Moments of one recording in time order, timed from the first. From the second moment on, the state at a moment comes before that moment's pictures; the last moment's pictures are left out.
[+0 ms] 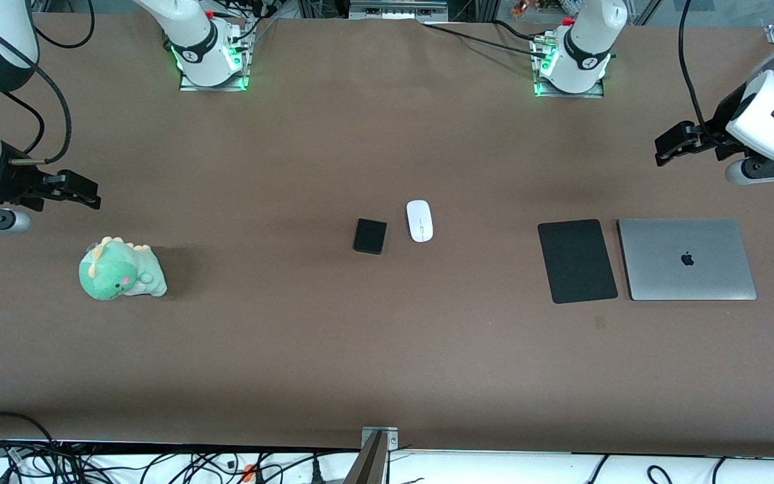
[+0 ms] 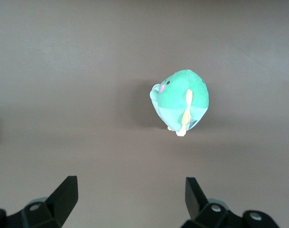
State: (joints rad) left arm -0.04 0.04 -0.07 -1.52 0.02 1.45 -0.23; right arm 0.19 0.17 -0.18 -1.52 0.02 1.64 -0.04
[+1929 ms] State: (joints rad) left arm -0.26 0.39 -0.30 -1.51 0.02 1.74 -0.75; right arm 0.19 0.19 -0.18 -1.52 0.01 1.60 -0.05
